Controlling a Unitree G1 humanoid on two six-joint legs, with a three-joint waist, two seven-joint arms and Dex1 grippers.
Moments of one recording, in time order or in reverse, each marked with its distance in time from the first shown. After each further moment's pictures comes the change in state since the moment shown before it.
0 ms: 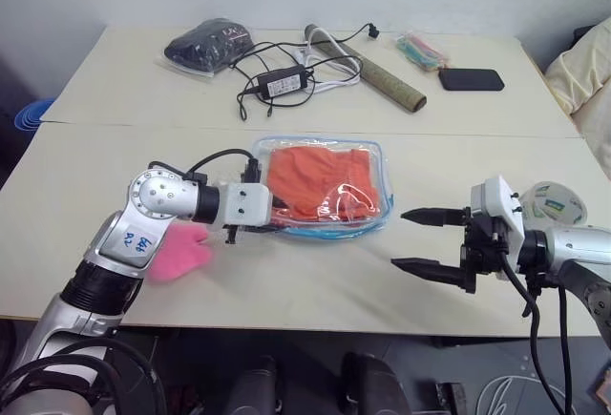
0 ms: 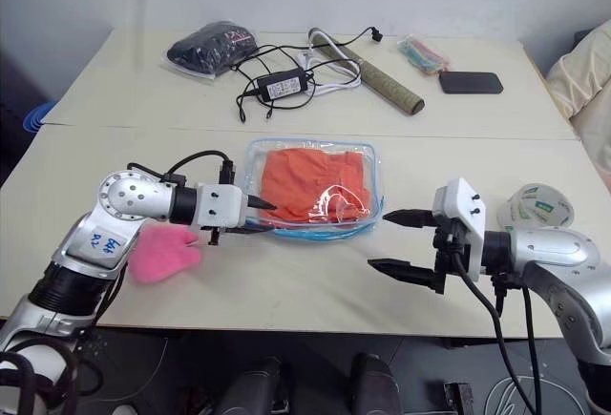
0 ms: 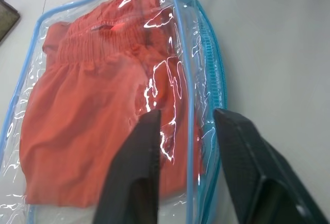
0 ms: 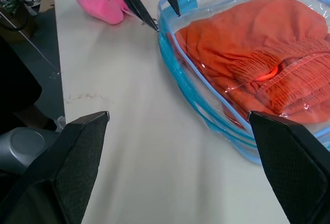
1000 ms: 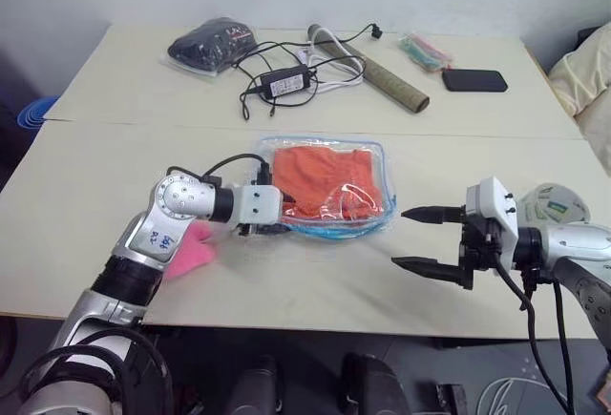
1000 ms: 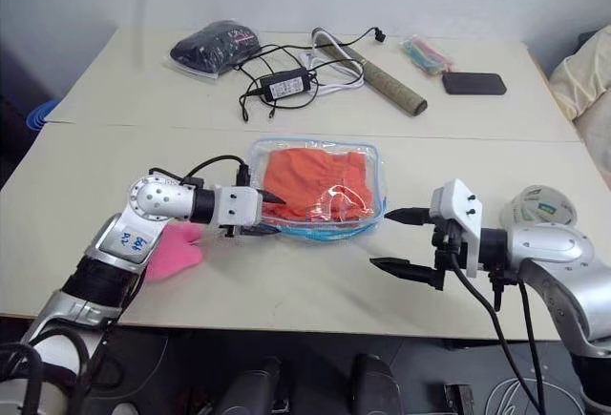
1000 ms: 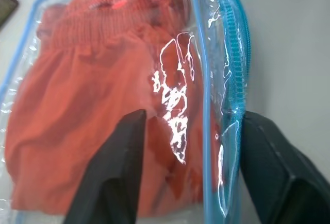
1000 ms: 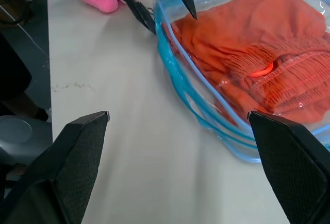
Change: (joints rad) left arm -0.048 -0.097 -0.024 0.166 0.089 -0.117 0.026; right arm -0.021 0.008 0.040 0.055 -0.083 -0.065 0.034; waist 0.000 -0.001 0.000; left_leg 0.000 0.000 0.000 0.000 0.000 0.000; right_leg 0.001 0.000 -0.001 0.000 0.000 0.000
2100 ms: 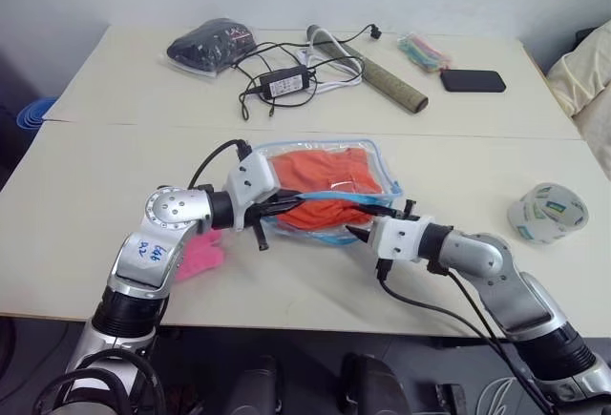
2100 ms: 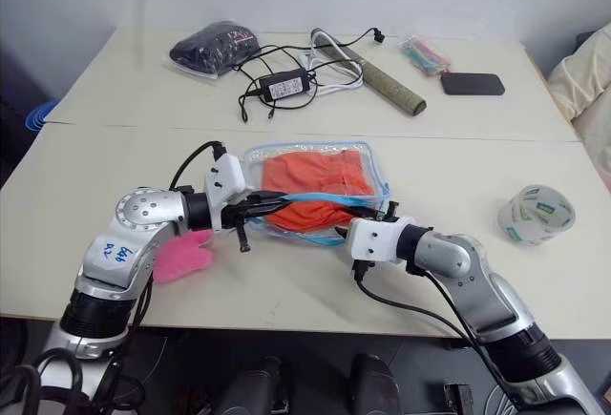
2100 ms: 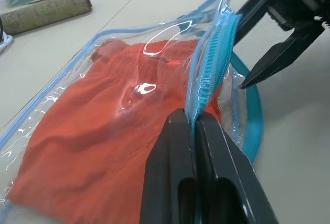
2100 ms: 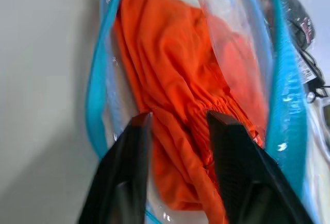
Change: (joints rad) left arm 0.145 -0.105 0.161 -0.378 -0.260 0.586 0.210; right arm -0.151 0.220 0.439 0.219 -0.860 -0.695 -0.386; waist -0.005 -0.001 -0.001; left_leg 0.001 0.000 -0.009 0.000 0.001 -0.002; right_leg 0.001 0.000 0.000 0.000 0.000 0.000
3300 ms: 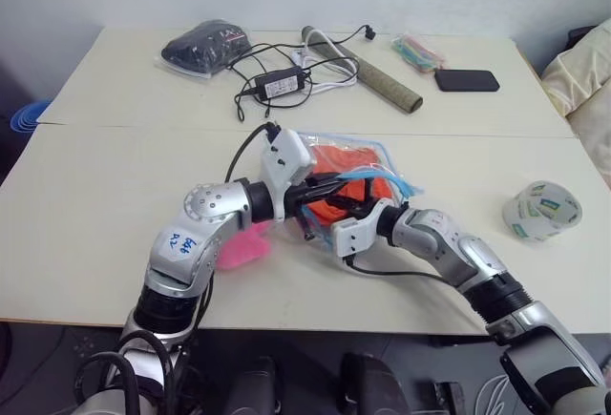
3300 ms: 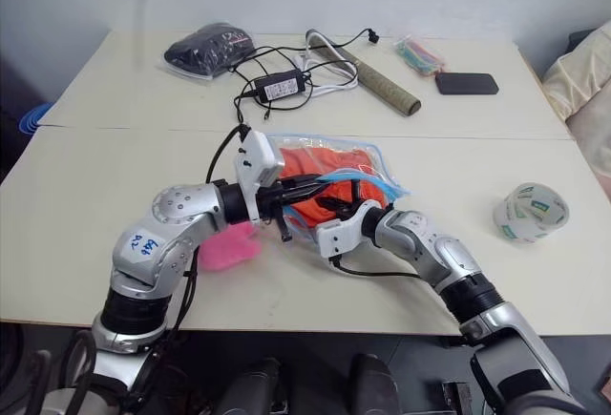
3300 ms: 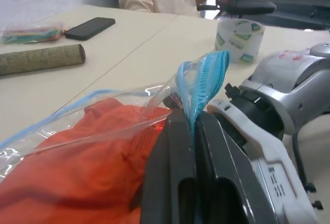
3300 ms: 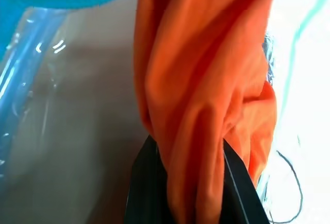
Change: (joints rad) left arm -0.075 -0.229 -0.021 -0.101 -0.105 0.236 0.224; right arm -0.295 0.118 0.175 0.455 -0.476 -0.387 -0.265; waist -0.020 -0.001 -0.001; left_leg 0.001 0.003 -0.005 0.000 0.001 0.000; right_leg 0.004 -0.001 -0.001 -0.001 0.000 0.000
